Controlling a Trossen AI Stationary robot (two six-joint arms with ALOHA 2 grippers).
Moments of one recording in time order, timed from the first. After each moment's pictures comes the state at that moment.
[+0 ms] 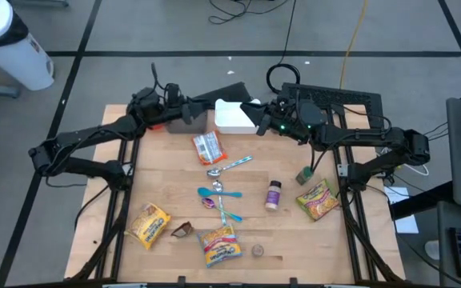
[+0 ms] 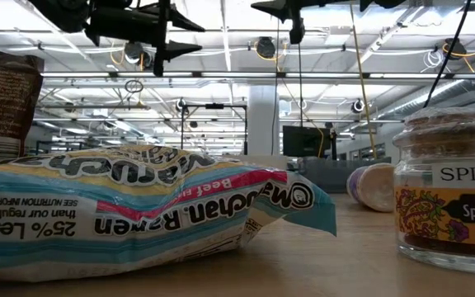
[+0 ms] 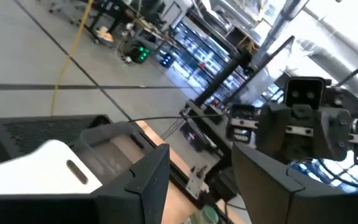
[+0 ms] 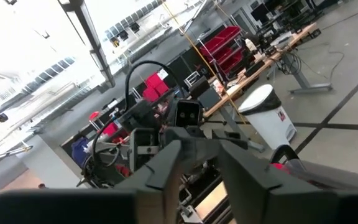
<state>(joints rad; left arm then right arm) 0.55 1.17 0.80 0.42 0.26 -0.70 -0.20 1.34 1.03 0.52 0.20 0.65</state>
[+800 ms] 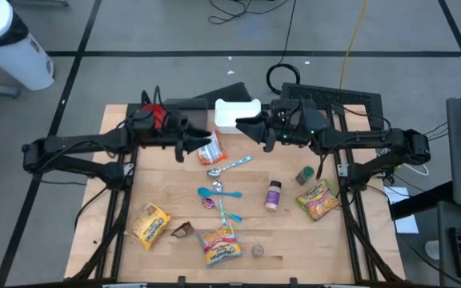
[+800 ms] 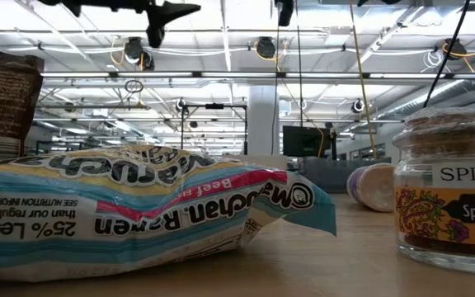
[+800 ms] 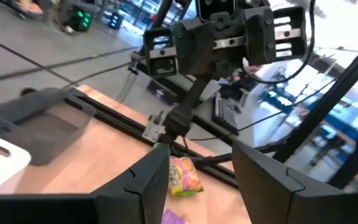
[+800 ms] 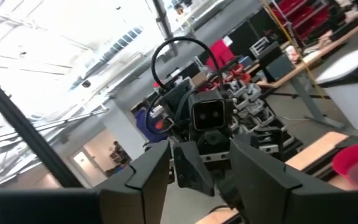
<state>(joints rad) 0.22 1.03 0.80 0.22 0.20 -0.47 -0.14 1.34 1.03 0.59 -0.06 0.69</state>
